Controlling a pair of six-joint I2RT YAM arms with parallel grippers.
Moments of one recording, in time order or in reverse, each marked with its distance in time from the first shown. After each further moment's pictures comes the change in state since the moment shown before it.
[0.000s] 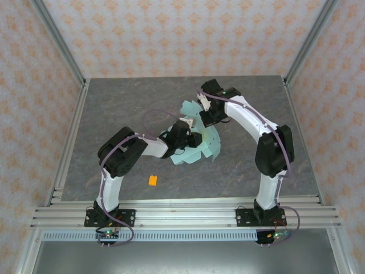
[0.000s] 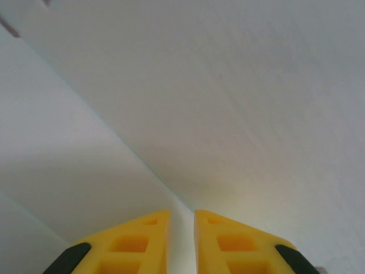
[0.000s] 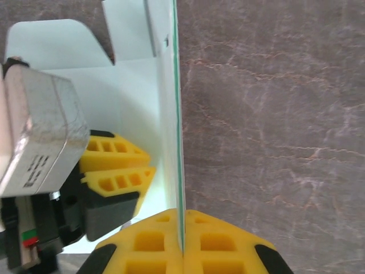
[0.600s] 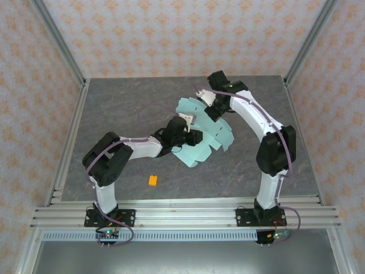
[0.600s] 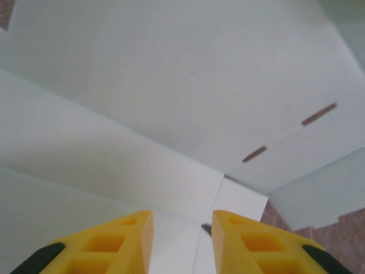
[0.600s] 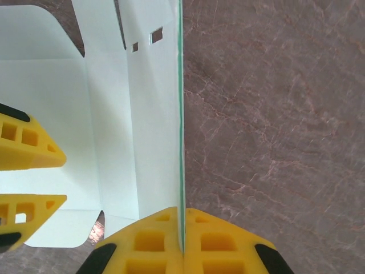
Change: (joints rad) left arm -0.004 -0.184 -0.025 -0.139 0.011 0.105; right arm -0.051 0.006 0.100 -0.037 -0.008 -0.435
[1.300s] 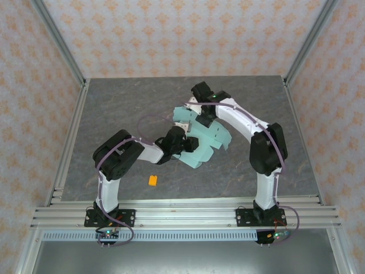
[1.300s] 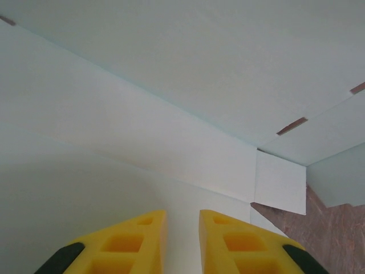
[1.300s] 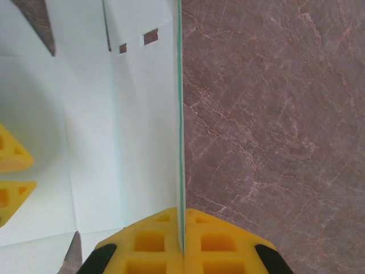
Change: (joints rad) left arm -0.003 0.123 -0.123 0.249 -0.057 -0.122; right arm 0.133 0.048 -0.110 0.166 0.259 -0.055
